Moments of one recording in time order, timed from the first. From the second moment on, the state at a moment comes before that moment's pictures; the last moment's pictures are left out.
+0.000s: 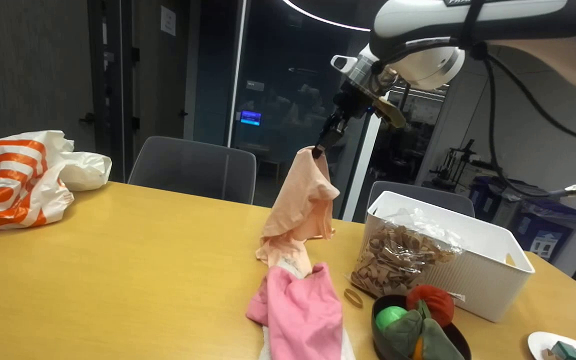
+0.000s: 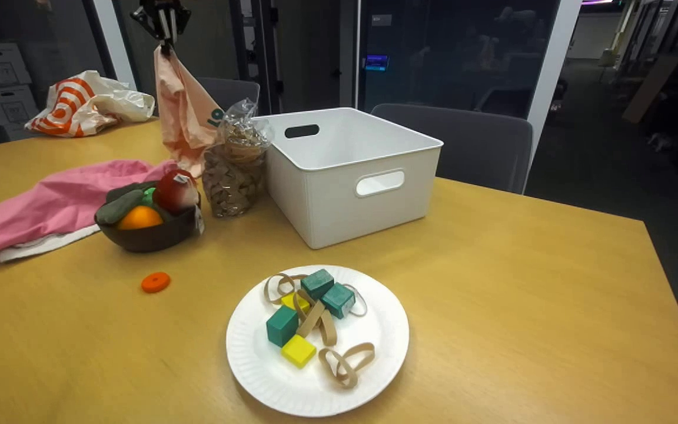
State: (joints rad) arm 0.21 0.57 0.34 -1.08 0.03 1.98 -0.99
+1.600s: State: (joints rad) arm 0.19 -0.31 0.20 -2.28 0.72 1.57 -1.29
